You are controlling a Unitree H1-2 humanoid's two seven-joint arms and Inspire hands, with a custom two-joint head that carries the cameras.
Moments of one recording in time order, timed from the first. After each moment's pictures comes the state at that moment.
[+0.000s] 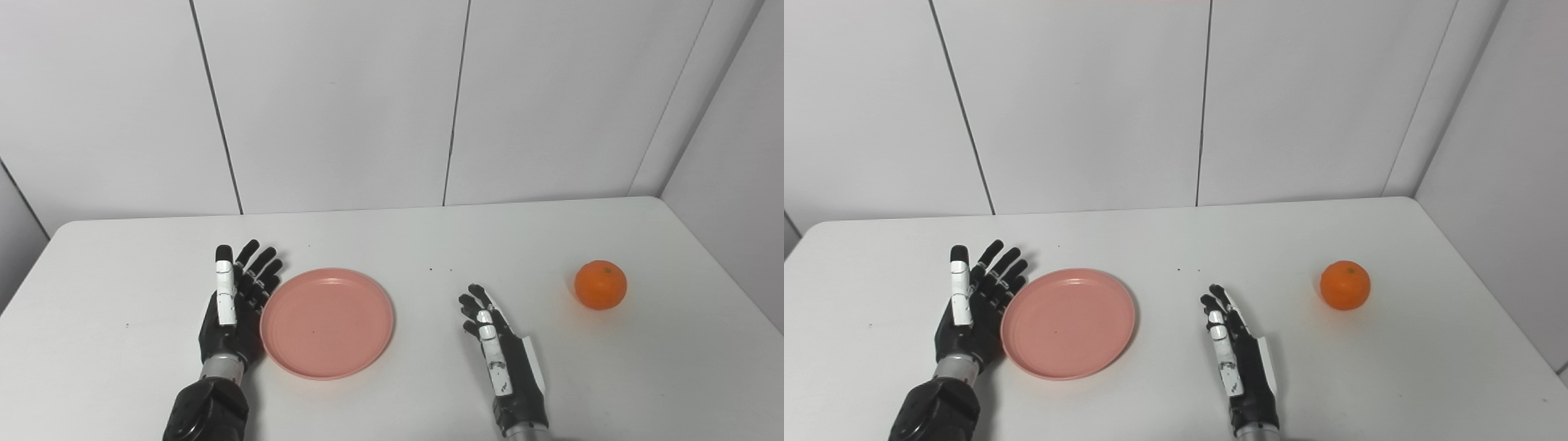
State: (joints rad) left arm -0.31 -0.09 0.18 0.10 -0.39 0.30 0.01; right arm 0.02 0.12 0.08 -0.08 -0.09 -0.01 -0.08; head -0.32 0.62
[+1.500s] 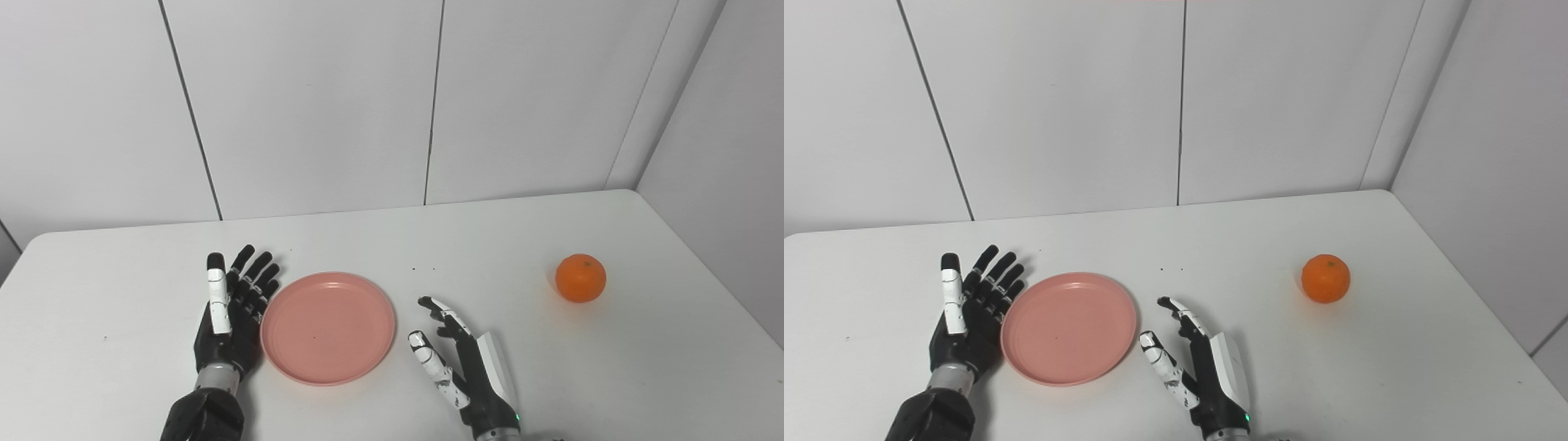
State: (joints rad) left arm -0.32 -0.11 0.16 0.14 -0.40 0.28 -0.02; right arm 0.05 0.08 0.19 -0.17 -0.58 0.00 -0.21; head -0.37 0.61
